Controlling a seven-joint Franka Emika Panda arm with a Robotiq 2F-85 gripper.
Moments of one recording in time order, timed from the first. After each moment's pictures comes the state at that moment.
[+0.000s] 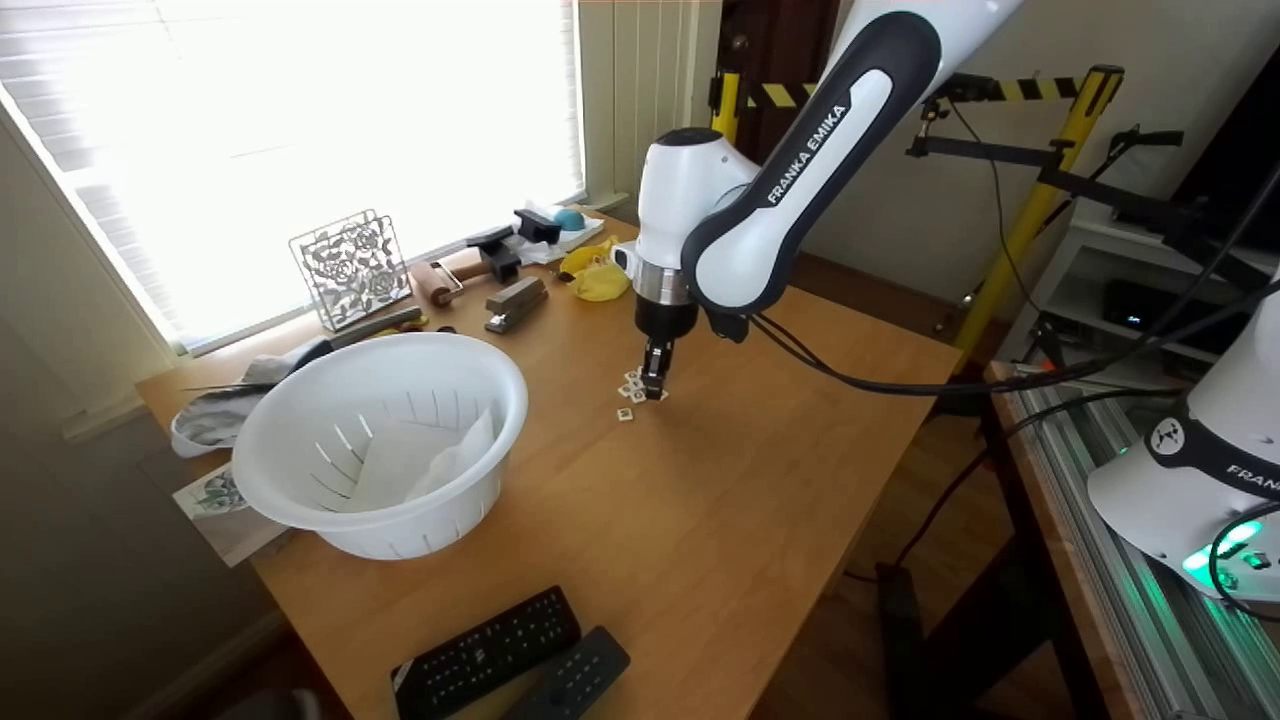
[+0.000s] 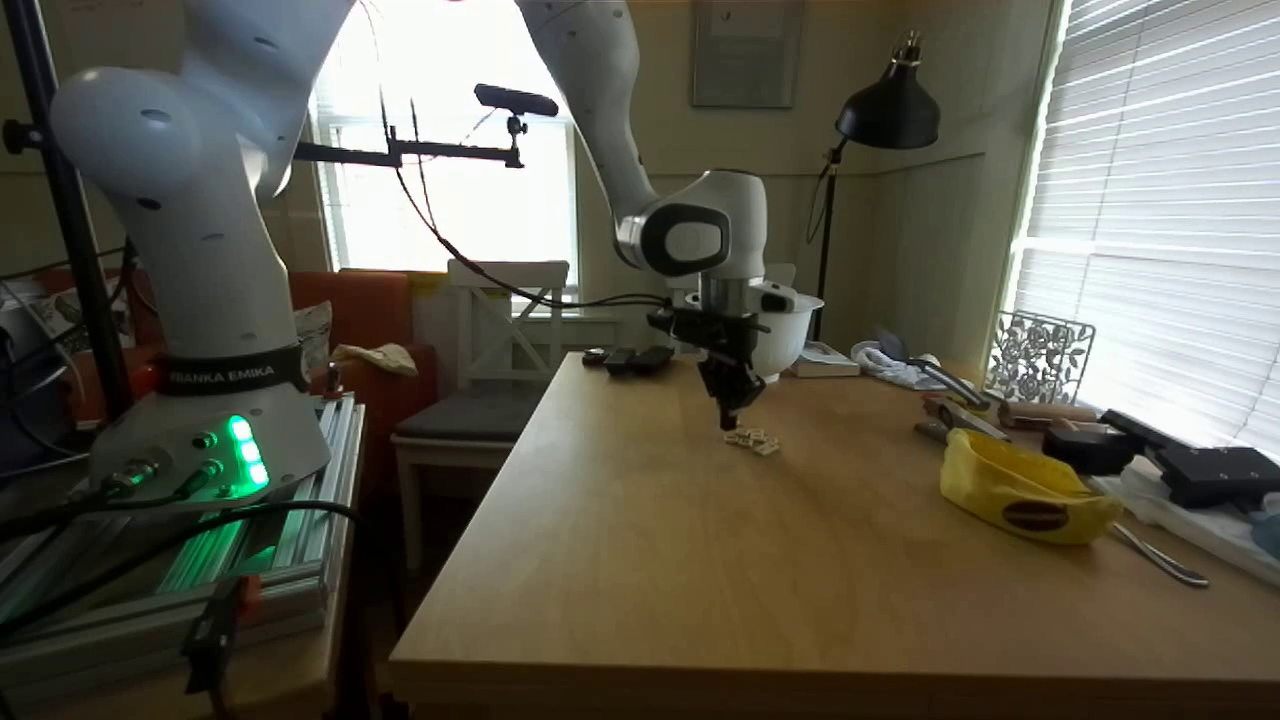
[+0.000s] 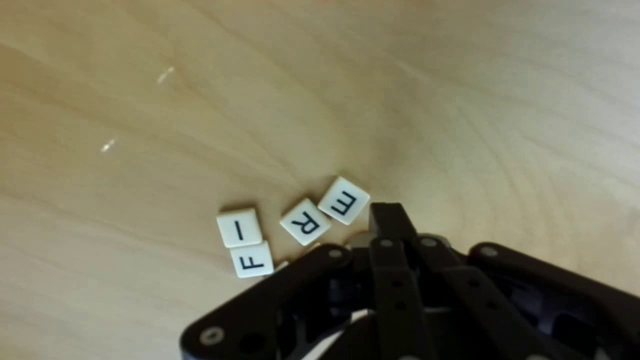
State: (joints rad) arm -0.14 0.56 0.02 -2.10 0.00 2.74 -0.18
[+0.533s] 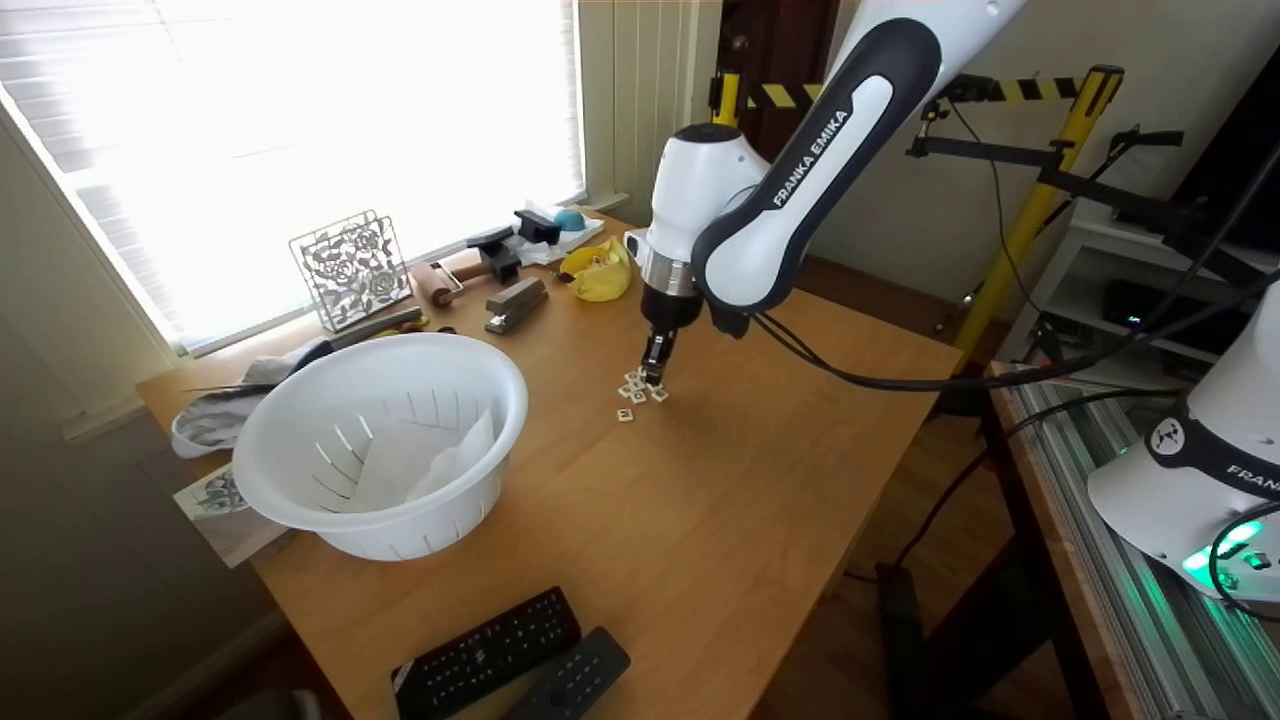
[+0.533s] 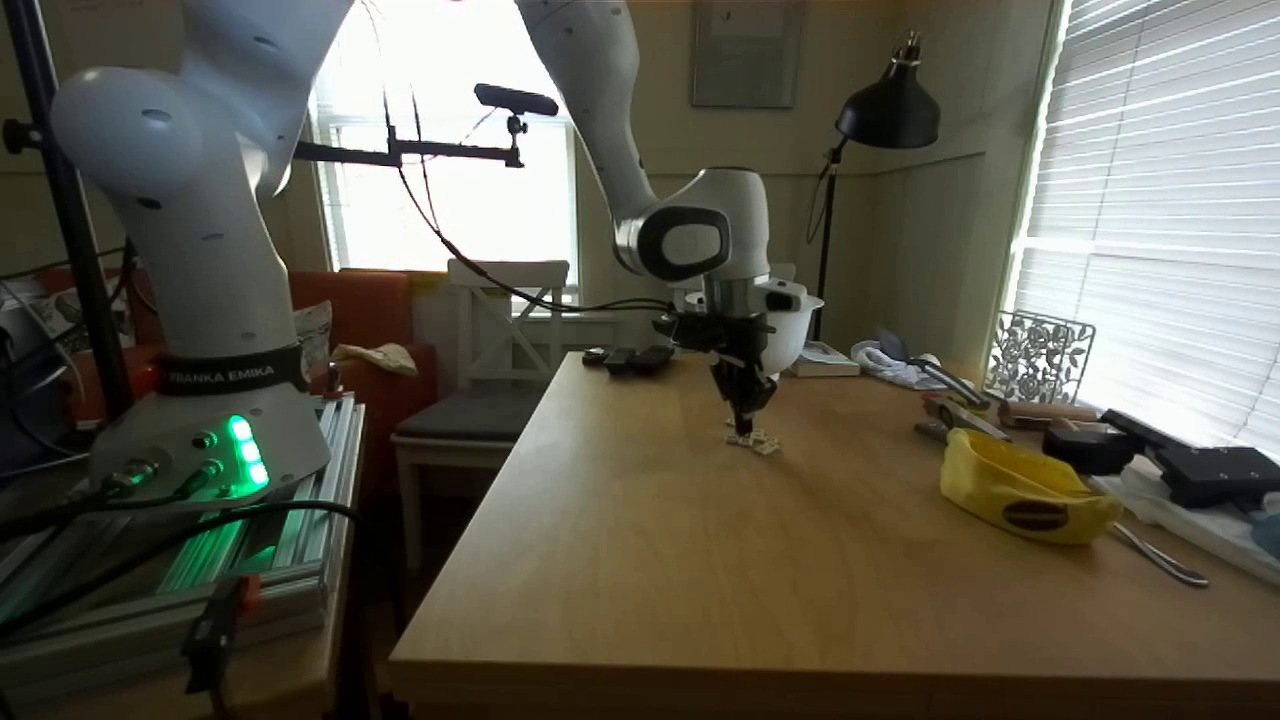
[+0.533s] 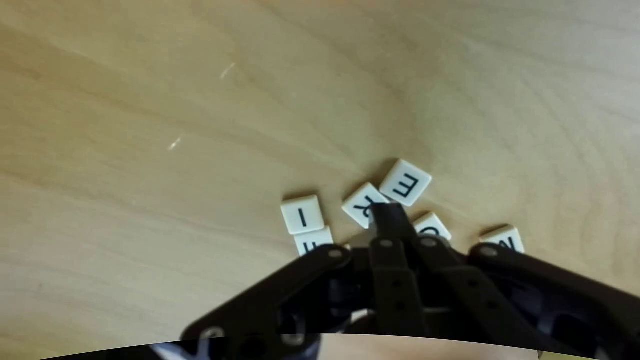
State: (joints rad) arm -0.14 0.56 -0.02 -2.13 0.00 2.83 -0.14
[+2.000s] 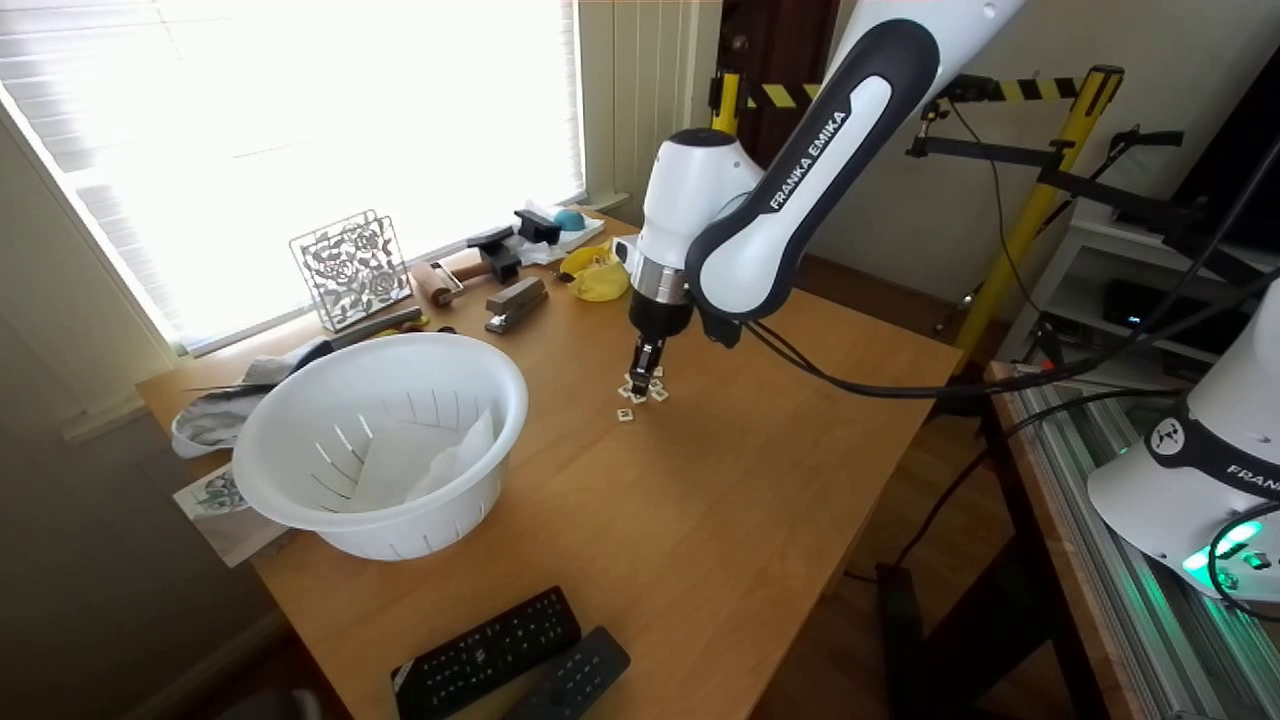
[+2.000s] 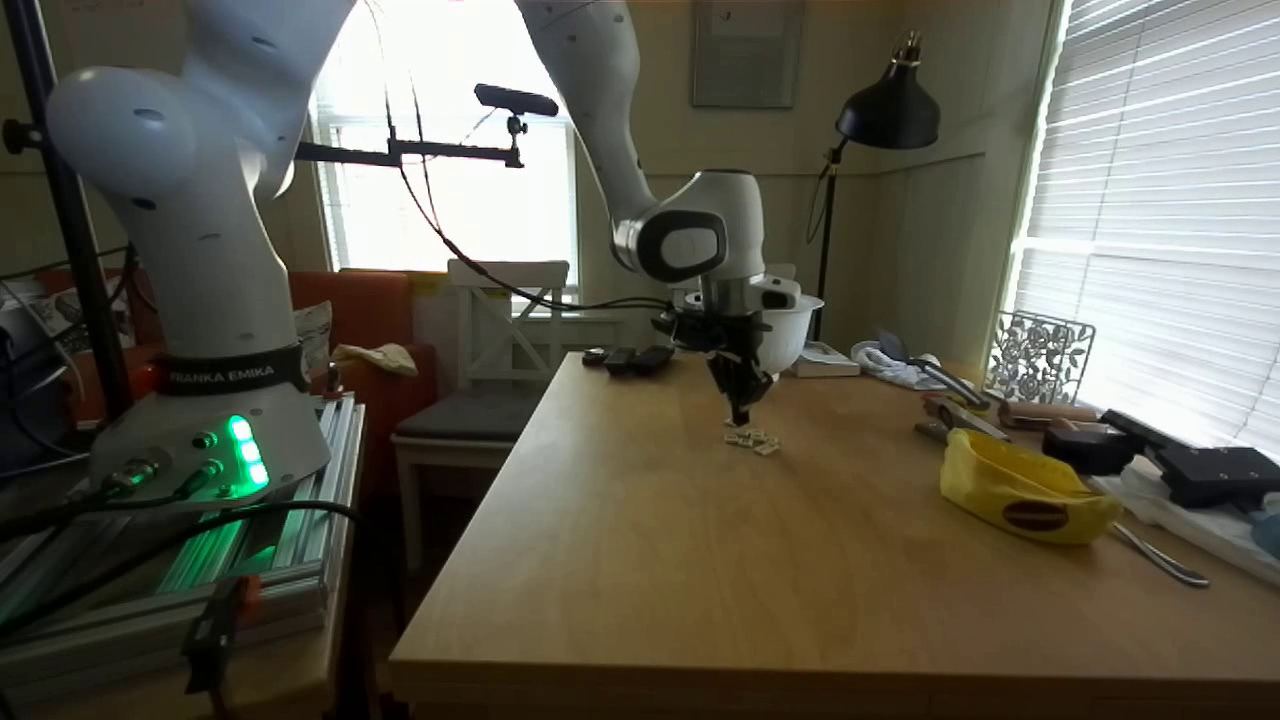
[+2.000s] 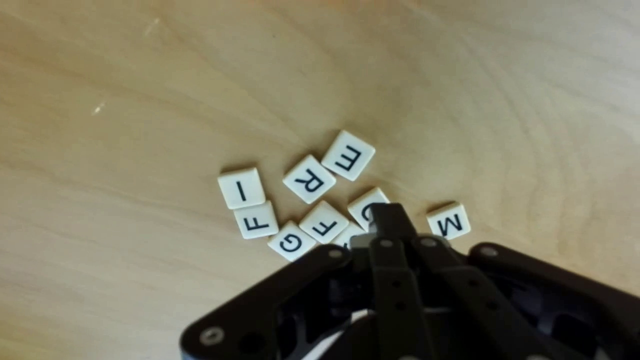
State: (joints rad) arm -0.18 0.57 0.06 -2.12 0.00 2.86 -0.15
